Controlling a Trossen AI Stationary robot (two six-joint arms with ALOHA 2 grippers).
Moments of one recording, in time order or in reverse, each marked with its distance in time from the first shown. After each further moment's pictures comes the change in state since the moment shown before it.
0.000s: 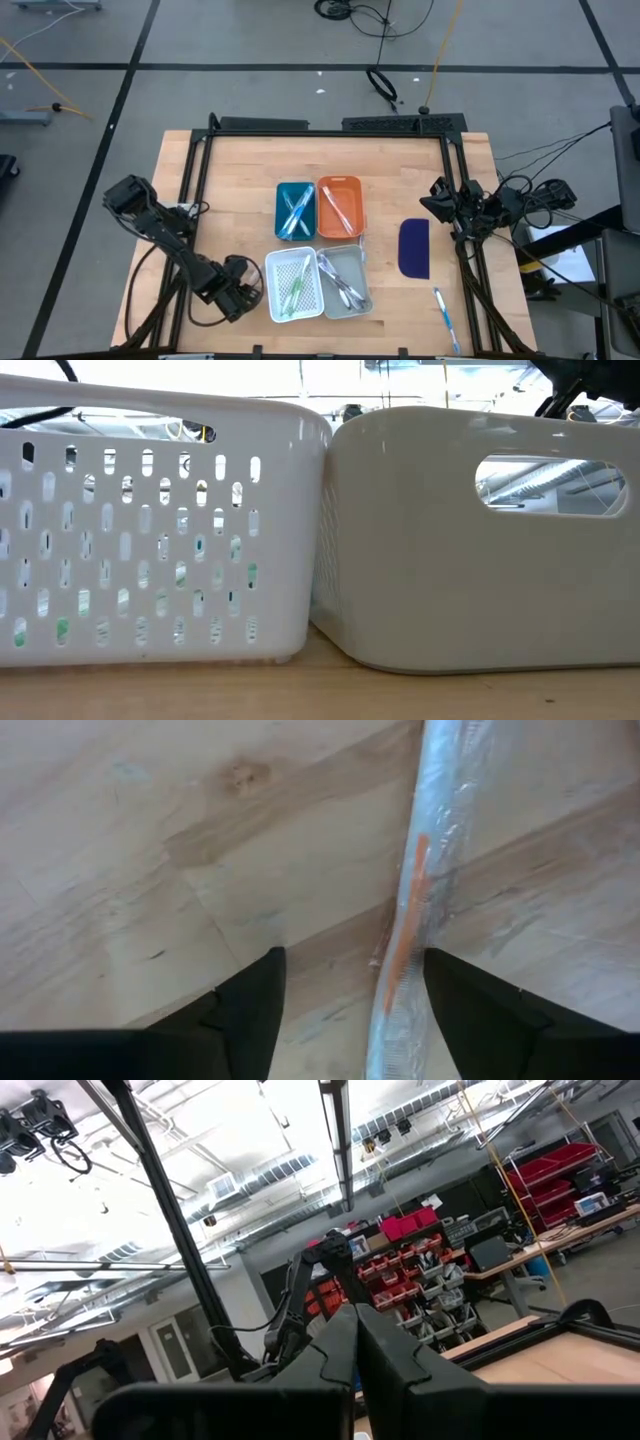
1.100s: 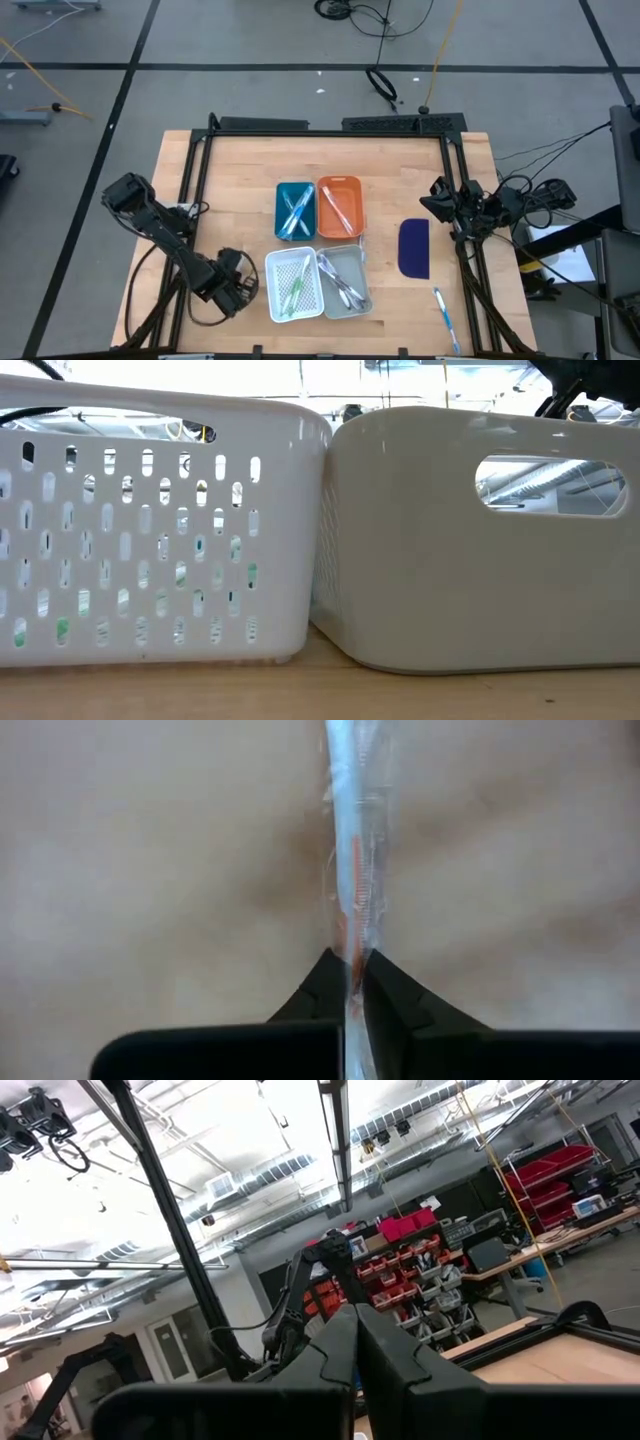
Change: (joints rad) left arm -0.003 -0.024 0.005 -0.169 -0.045 -0.098; right arm 0.000 0.000 0.000 0.000 0.005 -0.007
